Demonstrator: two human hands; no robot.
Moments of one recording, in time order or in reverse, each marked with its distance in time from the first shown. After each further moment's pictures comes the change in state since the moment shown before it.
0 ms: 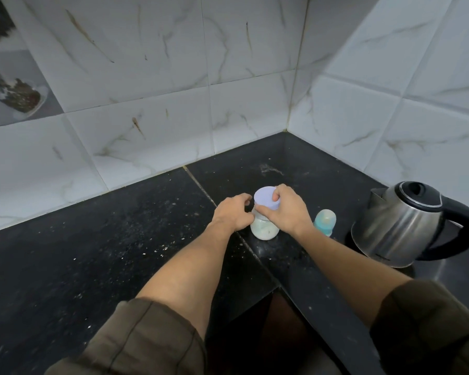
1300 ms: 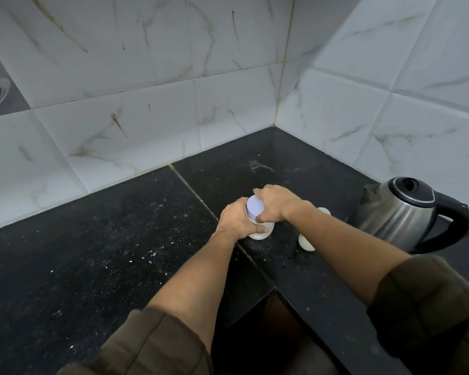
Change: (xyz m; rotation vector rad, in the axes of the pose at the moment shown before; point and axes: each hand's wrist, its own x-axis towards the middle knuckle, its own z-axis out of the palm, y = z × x) left_hand 0.015 0.000 0.042 -0.218 0.000 -0.017; right_hand 0.035 -0.033 -0.016 -0.684 -0.434 -0.109
